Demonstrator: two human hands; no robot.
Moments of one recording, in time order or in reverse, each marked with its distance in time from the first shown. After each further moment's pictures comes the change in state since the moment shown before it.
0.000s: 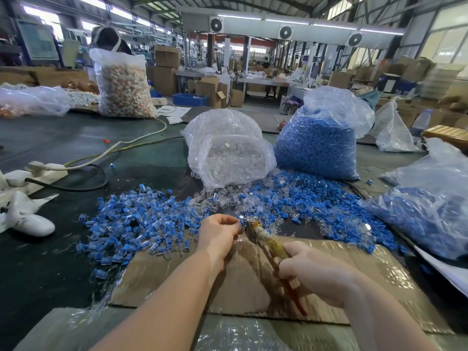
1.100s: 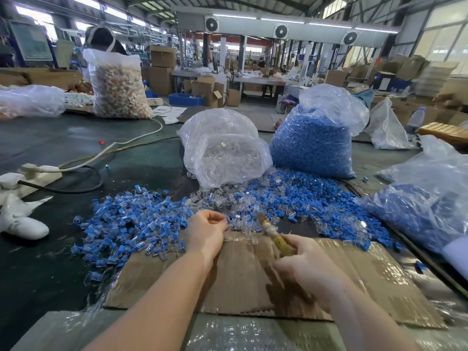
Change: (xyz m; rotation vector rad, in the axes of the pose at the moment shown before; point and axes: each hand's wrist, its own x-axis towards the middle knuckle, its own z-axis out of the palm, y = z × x) left_hand 0.004 0.001 -0.007 0.190 0.140 0.113; right_hand 0.002 0.014 0.004 0.125 0.254 -0.152
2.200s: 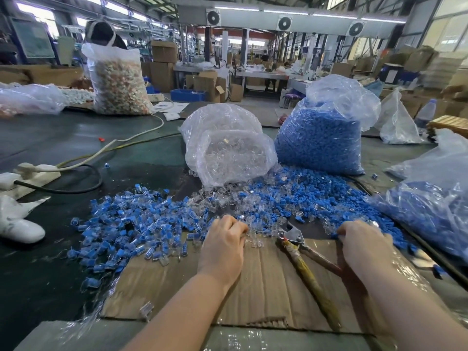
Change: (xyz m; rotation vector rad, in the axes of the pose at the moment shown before) left_hand 0.004 -0.039 0.021 0.705 -0.070 0.687; right_hand 0.076 0.055 -0.073 -1.112 0.607 0.068
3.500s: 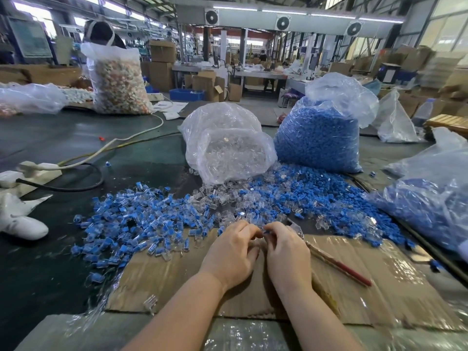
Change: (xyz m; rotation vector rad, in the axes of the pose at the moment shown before) left_hand -0.007 0.006 -0.004 -0.139 -0.150 0.183; right_hand -0.076 -0.109 0.000 0.731 0.167 -0.197
